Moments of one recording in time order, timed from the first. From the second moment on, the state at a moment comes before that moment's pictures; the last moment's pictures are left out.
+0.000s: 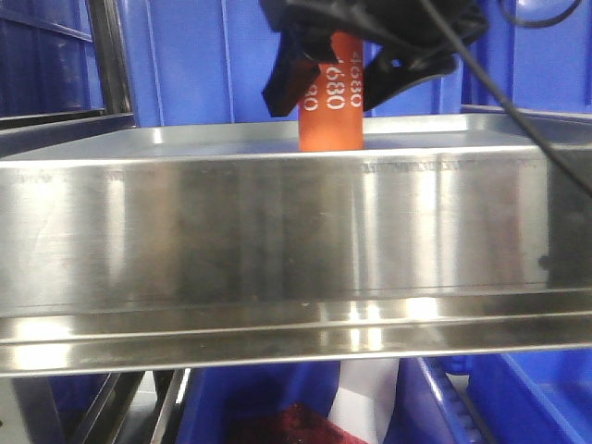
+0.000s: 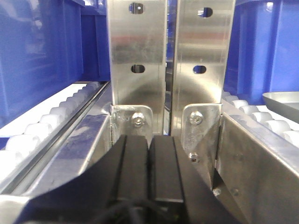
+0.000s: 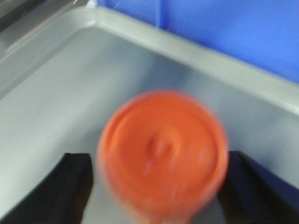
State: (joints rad) left arm -0.04 -0.01 0.03 0.00 0.02 0.00; right arm 0.59 1.49 -1.06 0.21 0.31 -0.08
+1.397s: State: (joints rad) left arm -0.04 -0.01 0.03 0.00 0.02 0.00; right arm 0.59 0.03 -0.48 0.12 0.39 -0.08
